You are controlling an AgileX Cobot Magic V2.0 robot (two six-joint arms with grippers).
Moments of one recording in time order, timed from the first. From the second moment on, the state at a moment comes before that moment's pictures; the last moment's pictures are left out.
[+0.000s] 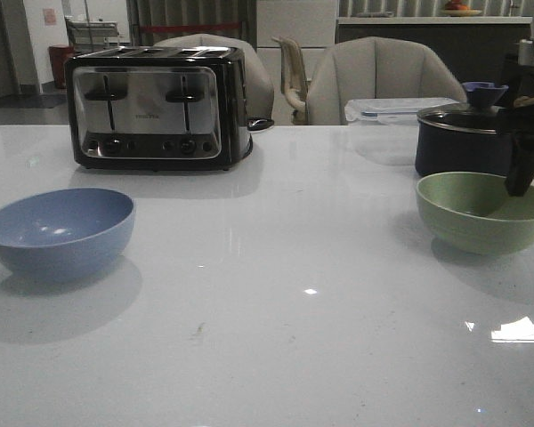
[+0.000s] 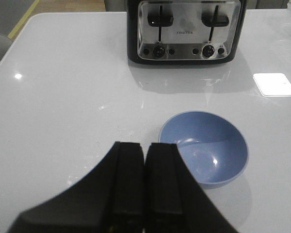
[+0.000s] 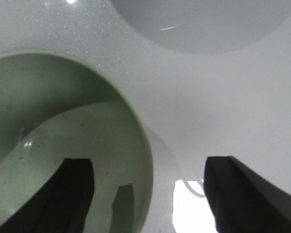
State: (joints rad) left arm -0.05 0.61 -0.59 -0.04 0.46 0.03; right arm -0.07 1.84 -1.27 0.06 0.62 0.04
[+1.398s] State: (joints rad) left arm -0.05 0.61 -0.59 -0.04 0.46 0.03; right arm 0.43 1.83 -1.31 0.16 0.69 0.04
